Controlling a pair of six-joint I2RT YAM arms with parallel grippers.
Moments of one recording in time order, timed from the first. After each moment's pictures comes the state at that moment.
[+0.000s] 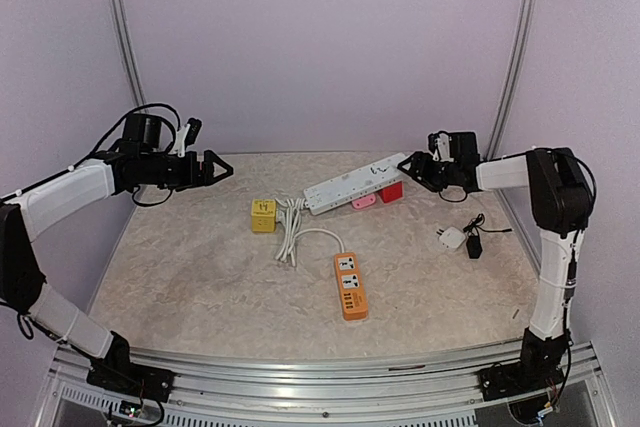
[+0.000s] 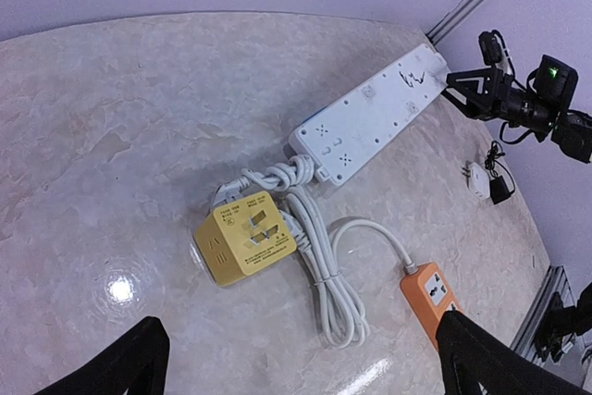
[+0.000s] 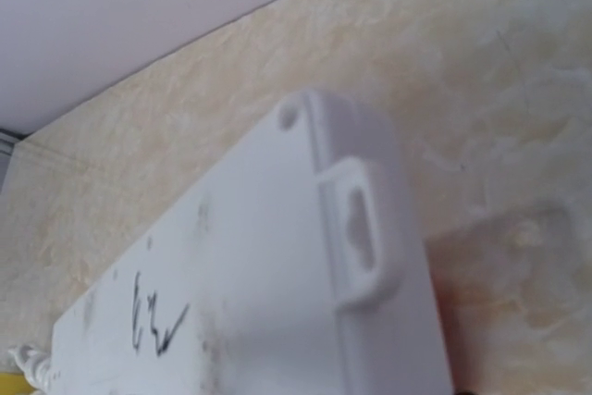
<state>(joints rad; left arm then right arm) -0.21 1.43 1.12 -0.30 0.49 -0.22 0.19 2.09 1.38 0.19 -0.46 0.56</state>
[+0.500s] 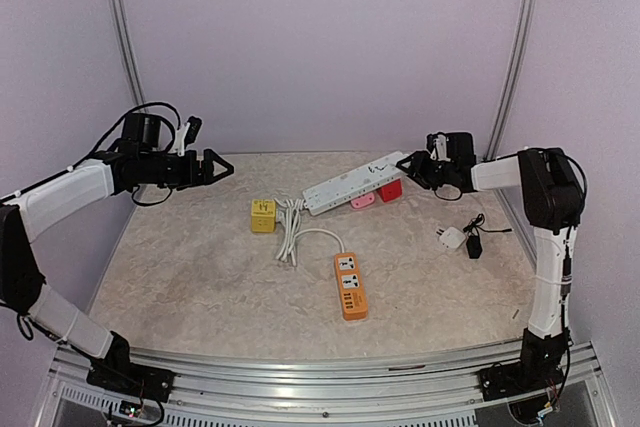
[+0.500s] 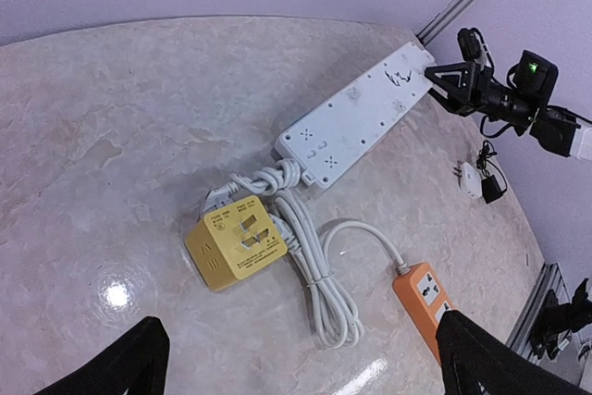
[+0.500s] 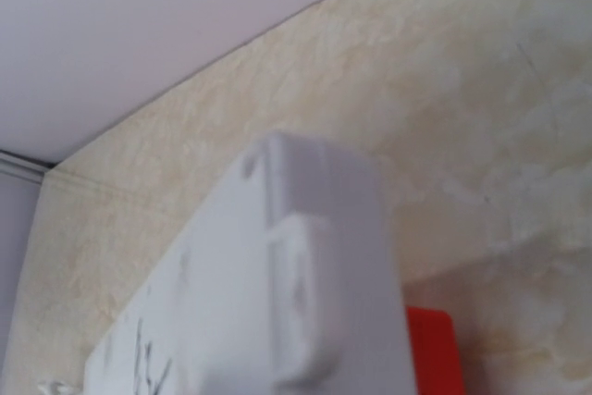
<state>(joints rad) -0.21 1.43 1.12 -0.29 0.51 -0.22 0.19 2.17 1.45 0.26 -0.49 0.66</state>
